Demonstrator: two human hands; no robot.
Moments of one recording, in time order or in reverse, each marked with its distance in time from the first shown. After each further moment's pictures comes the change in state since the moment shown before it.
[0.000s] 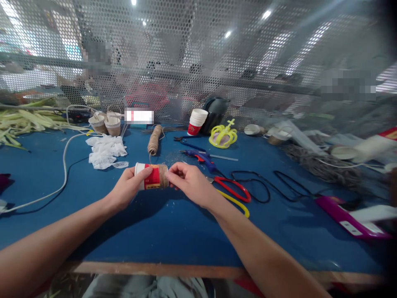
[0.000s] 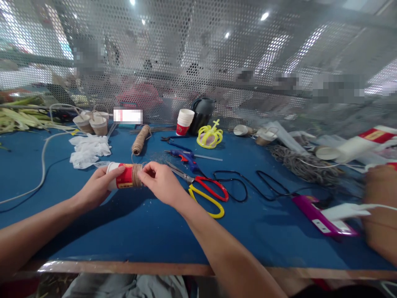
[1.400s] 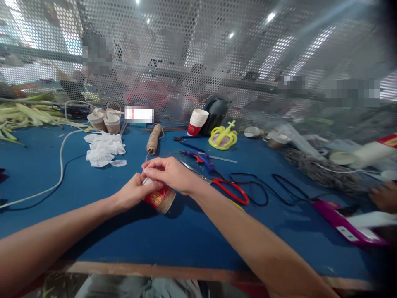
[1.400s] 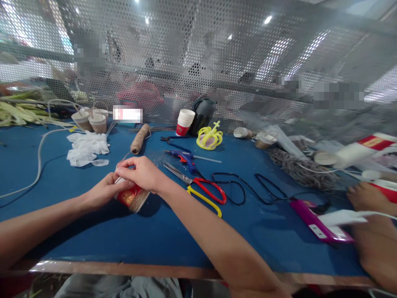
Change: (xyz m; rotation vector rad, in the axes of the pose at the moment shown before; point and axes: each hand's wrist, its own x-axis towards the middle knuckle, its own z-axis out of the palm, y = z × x) left_hand 0.001 -0.013 0.008 0.109 -0.144 -0.081; right_hand 0.030 -0.016 0.015 0.184 -0.245 -0.060
